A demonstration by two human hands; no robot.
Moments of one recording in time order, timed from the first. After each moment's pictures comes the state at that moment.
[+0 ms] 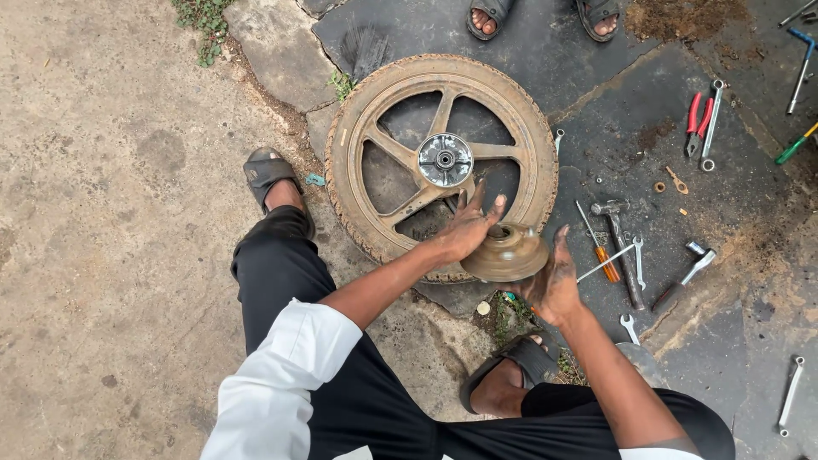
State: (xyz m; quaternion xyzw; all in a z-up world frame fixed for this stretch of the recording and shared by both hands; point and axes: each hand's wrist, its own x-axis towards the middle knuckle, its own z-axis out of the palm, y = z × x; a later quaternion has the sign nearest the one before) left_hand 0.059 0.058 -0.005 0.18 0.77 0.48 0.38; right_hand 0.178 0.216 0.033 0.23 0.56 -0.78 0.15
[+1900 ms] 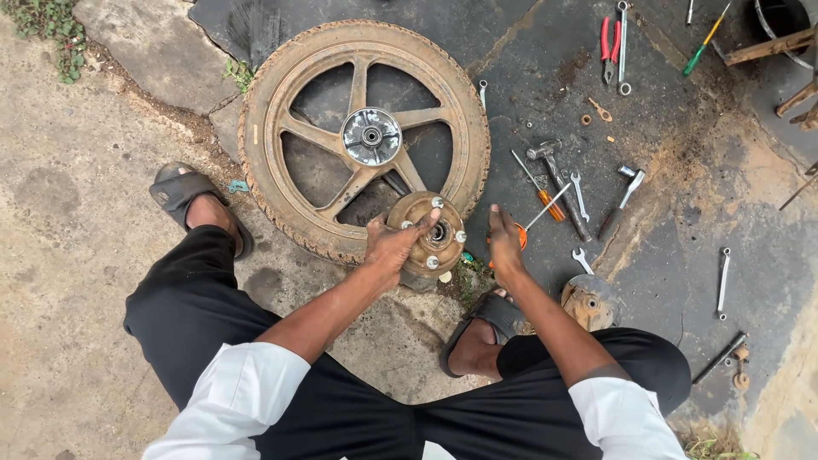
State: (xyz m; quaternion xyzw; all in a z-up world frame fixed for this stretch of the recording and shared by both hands) left_hand 0.109 0.035 -0.004 -0.13 0.55 0.73 0.39; right_hand 0.209 0.264 -0.106 0.32 0.60 -0.73 0.05
